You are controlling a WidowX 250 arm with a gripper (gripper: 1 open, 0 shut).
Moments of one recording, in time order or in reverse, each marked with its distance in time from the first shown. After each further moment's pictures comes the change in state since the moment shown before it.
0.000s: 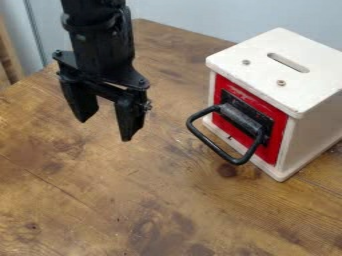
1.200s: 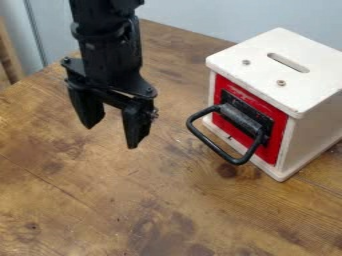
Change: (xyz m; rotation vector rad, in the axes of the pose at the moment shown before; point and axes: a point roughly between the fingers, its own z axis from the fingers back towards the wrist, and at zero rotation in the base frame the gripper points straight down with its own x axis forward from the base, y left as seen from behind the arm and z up) arm -0.001 -0.007 -0.007 -0.001 0.017 -0.019
